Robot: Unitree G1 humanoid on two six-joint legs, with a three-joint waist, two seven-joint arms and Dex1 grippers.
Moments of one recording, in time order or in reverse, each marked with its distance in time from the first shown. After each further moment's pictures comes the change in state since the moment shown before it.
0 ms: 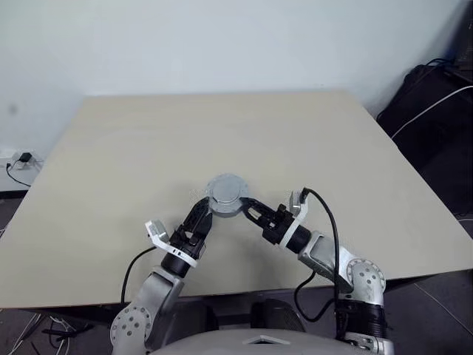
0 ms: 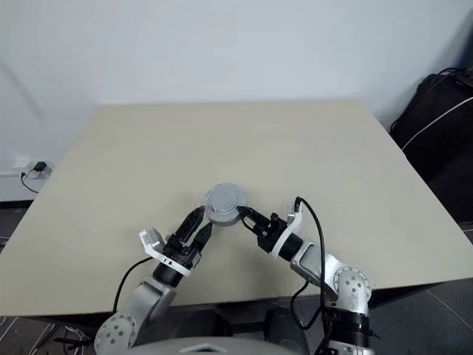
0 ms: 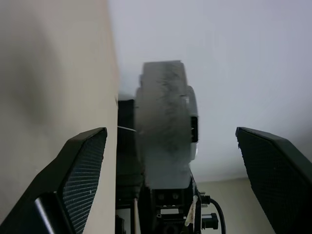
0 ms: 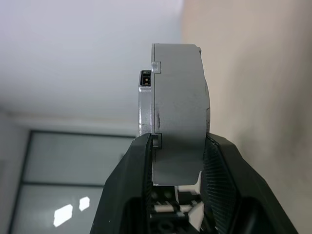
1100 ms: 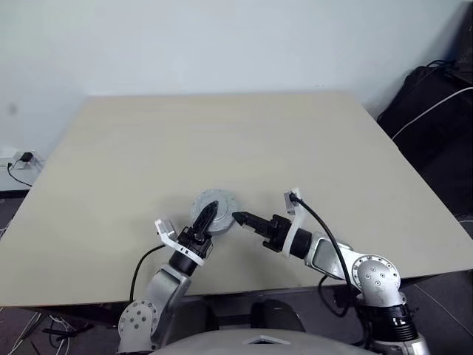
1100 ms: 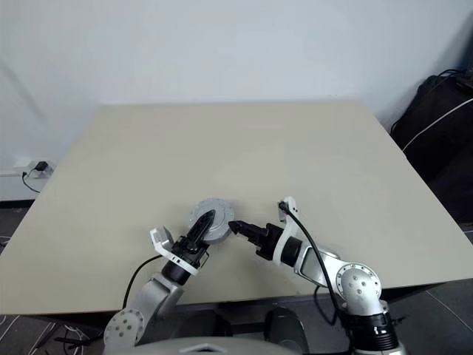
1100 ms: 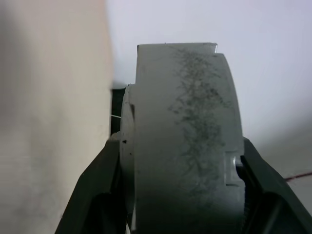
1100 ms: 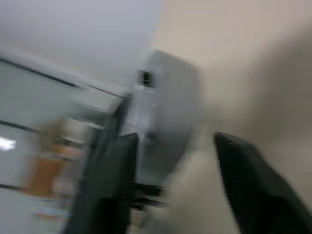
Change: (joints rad) left arm -0.040 0.004 -0.029 0.070 0.021 -0.023 -0.004; right arm 0.010 -0.312 0.268 -0.234 -0.332 -0.156 0.152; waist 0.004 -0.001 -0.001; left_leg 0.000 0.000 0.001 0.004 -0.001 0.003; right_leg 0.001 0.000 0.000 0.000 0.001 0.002
